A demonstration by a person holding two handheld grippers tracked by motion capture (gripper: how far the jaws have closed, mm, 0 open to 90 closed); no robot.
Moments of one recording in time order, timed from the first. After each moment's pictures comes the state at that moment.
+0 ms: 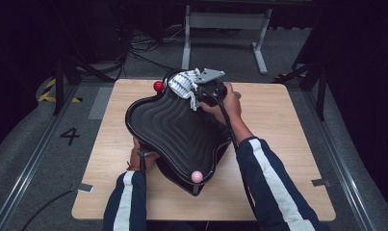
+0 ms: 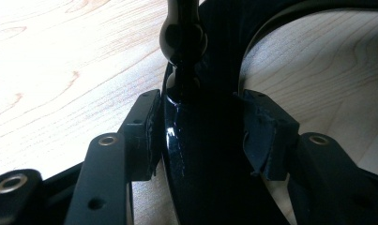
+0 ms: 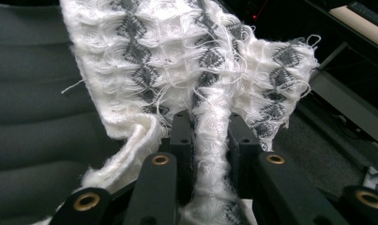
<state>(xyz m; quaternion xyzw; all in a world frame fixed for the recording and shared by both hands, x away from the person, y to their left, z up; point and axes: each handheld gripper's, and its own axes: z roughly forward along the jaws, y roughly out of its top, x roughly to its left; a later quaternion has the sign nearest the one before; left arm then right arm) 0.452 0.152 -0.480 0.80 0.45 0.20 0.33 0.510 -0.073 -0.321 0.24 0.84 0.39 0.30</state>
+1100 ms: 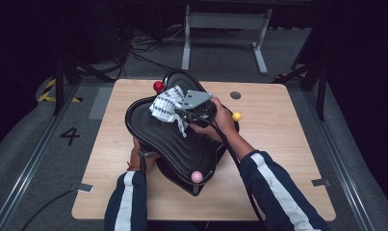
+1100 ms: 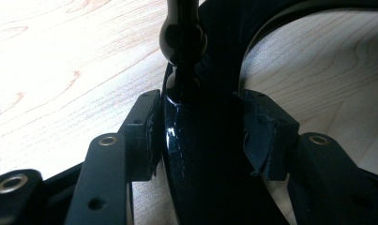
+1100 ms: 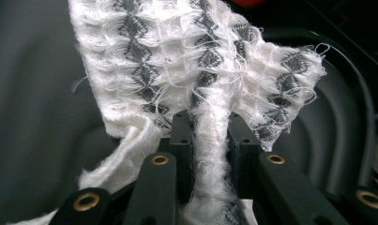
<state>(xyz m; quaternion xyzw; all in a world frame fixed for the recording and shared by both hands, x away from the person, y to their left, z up) 0.451 0.152 -0.480 0.80 0.46 0.20 0.33 0.449 -0.046 -0.322 0.11 0.86 0.41 0.28</state>
